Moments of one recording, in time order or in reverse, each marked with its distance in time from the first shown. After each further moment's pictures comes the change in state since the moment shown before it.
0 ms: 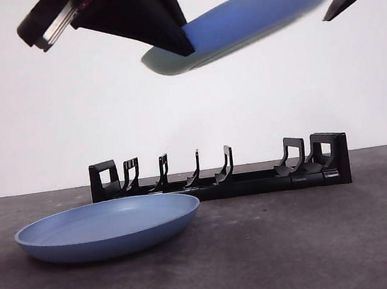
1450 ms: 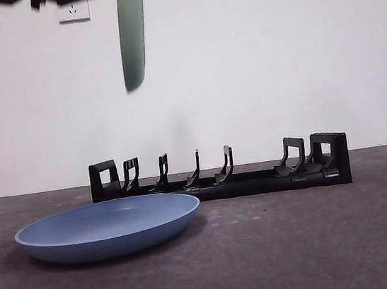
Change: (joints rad) left arm 0.650 0.066 0.000 0.621 0.735 -1.203; right arm 0.002 -0.297 0.002 0.037 0.071 0.058
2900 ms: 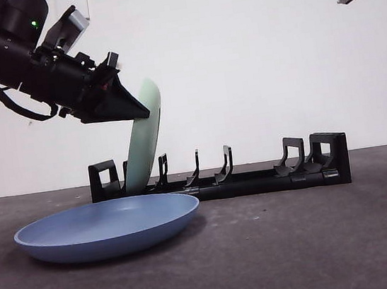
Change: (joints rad) left arm 0.087 0.375 0.077 -0.073 0.002 0.145; right arm 0.203 0.006 -0.248 0.043 0.080 0.006
